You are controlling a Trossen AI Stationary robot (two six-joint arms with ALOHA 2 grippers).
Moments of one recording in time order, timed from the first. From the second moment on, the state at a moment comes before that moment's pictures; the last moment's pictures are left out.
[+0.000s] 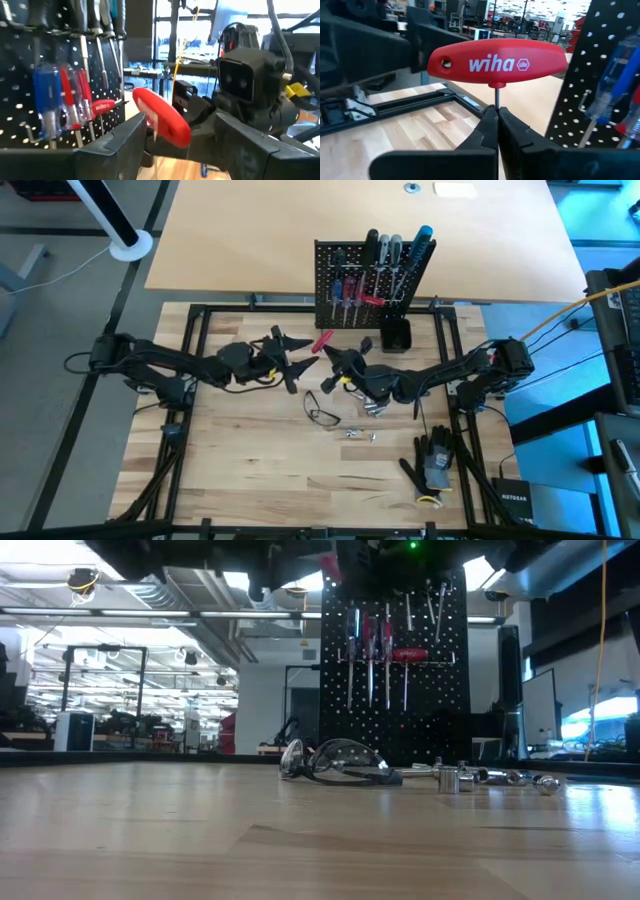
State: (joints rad) left arm 0.03 1.38 0.70 0.83 -0.30 0.00; right arm 0.12 1.61 0.90 0.69 0.84 -0.08
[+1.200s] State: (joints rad) left arm 0.03 1.43 0.74 0.83 -0.33 0.04; right arm 0.12 1.61 0.90 0.70 0.76 -0.07
